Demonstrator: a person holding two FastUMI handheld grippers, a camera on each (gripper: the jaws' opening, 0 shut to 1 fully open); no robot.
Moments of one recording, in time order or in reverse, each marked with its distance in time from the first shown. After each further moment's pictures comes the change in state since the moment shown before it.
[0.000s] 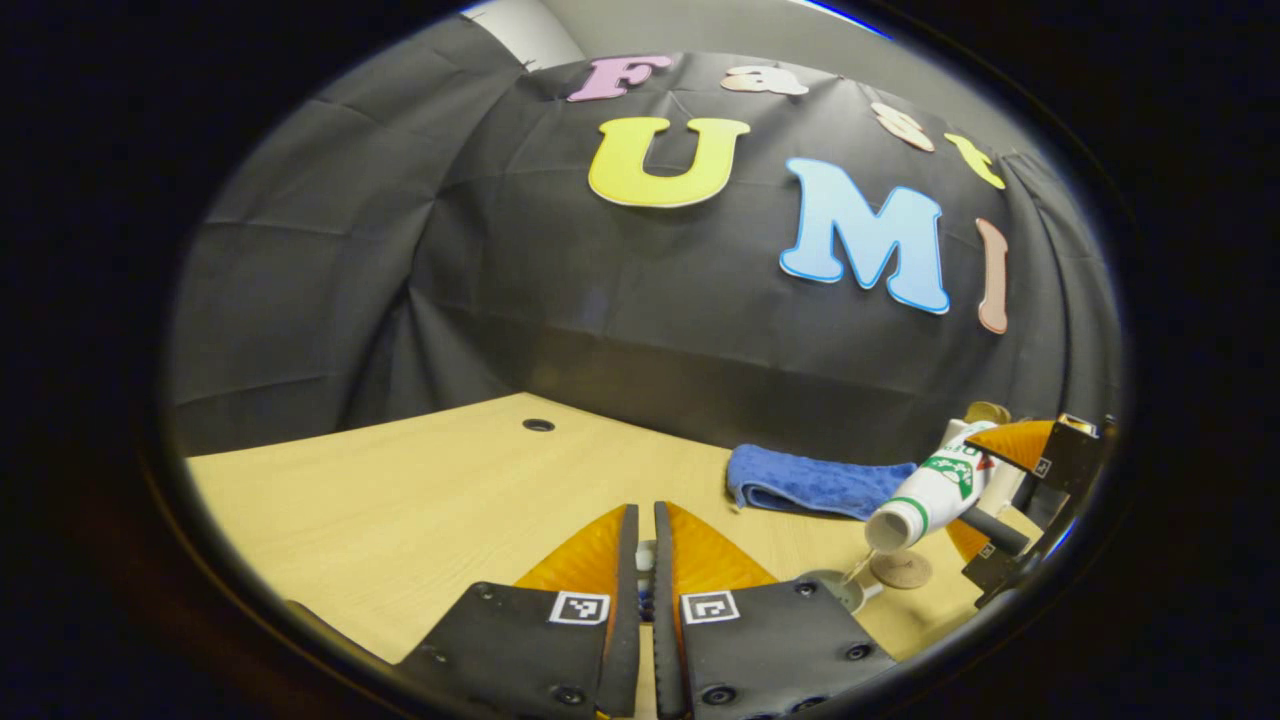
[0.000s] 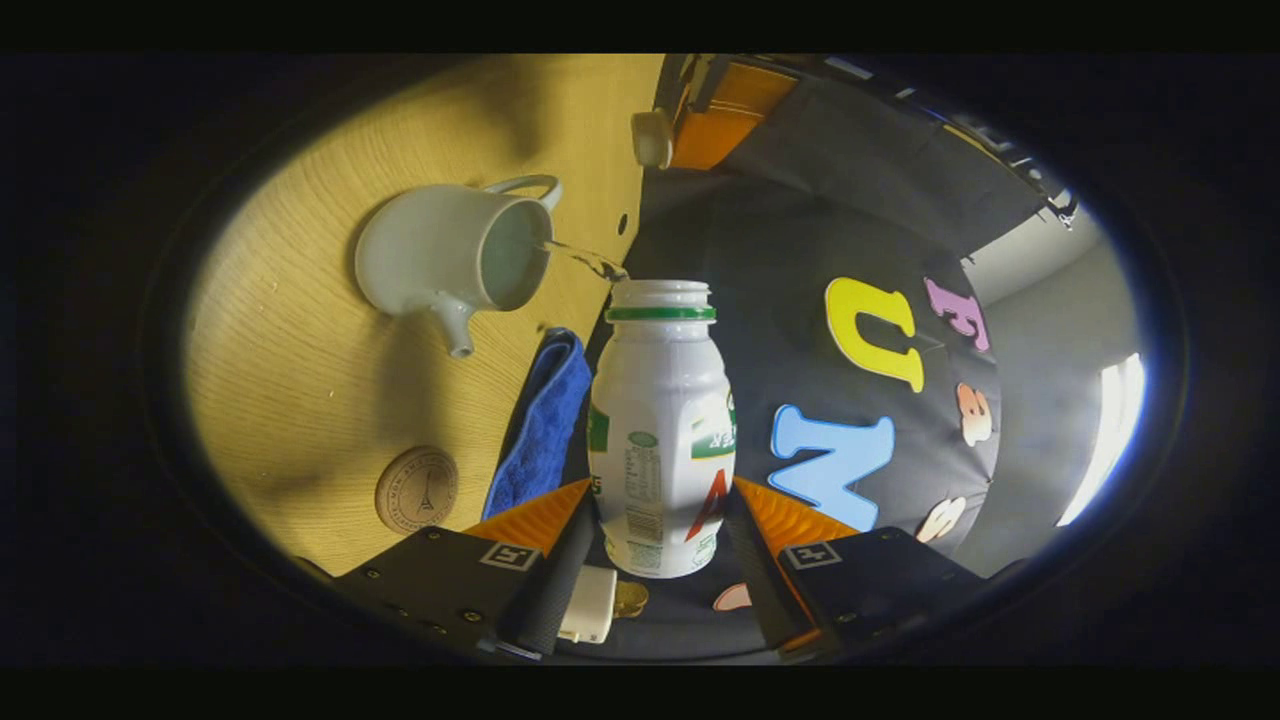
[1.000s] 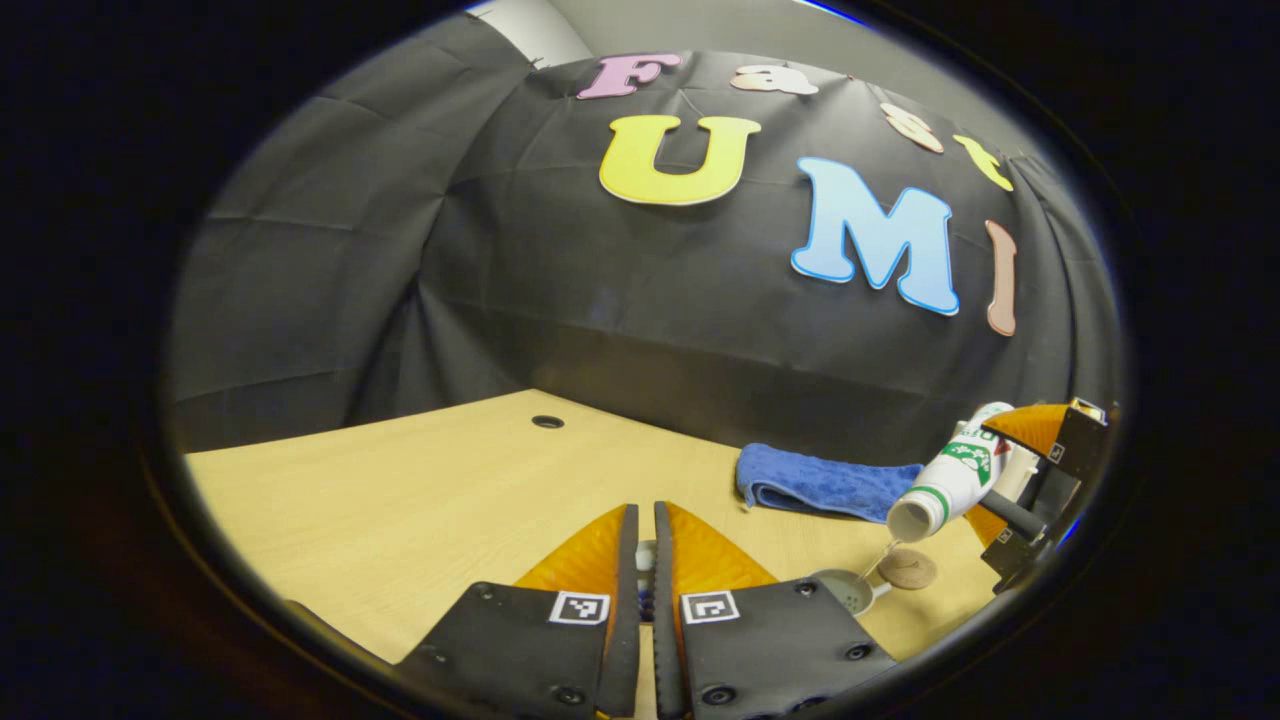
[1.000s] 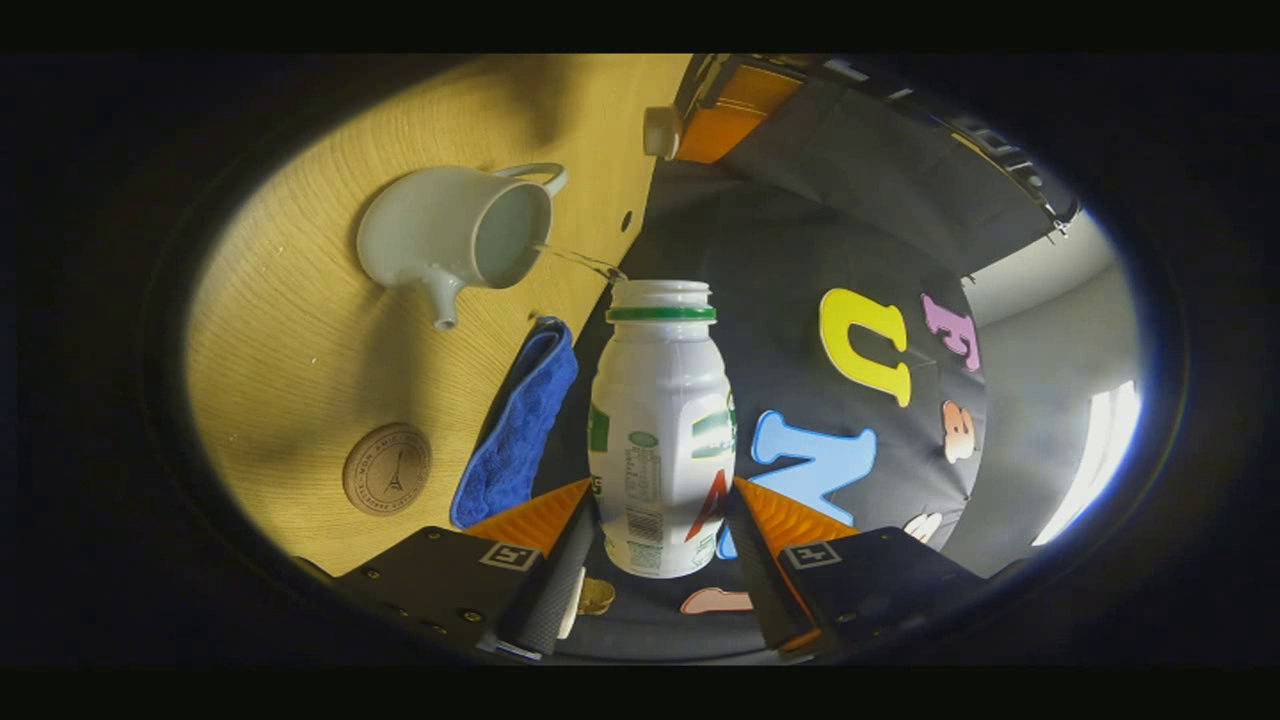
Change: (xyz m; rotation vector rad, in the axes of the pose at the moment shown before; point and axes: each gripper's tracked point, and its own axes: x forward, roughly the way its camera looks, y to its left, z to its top) left arm 0.002 0.007 -0.002 -0.011 0.007 0.019; right arm 0.002 -0.014 -0.004 -0.074 -0.002 -0.028
